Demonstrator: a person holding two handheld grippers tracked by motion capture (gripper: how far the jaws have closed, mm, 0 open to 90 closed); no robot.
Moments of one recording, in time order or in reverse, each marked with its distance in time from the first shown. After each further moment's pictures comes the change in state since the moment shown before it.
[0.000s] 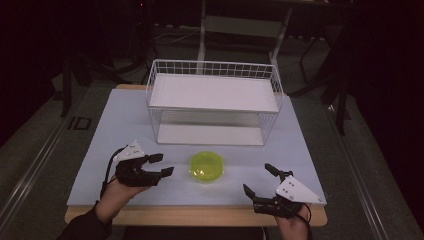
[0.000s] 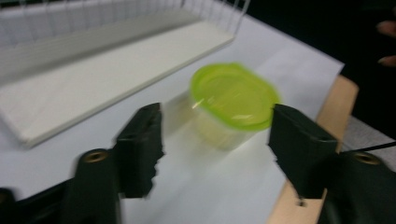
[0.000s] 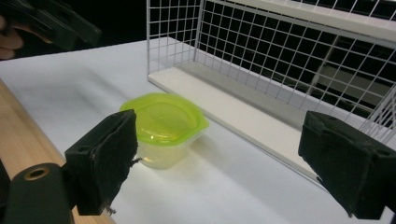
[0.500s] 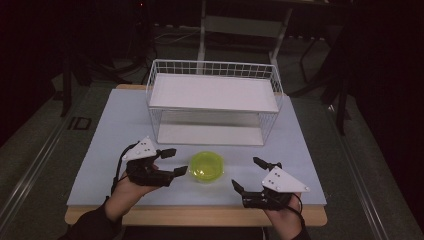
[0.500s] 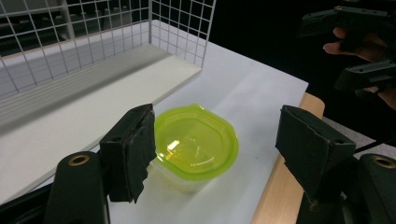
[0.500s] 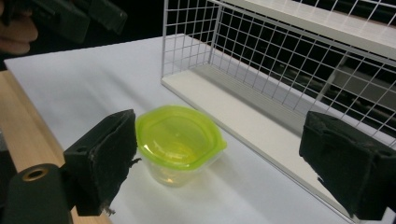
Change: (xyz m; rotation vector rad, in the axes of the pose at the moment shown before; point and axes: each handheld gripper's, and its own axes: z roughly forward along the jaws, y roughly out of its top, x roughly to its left) left arm -0.025 0.031 0.012 -0.056 -0.048 0.063; right arm 0.011 0.031 0.022 0.046 0.050 -0.036
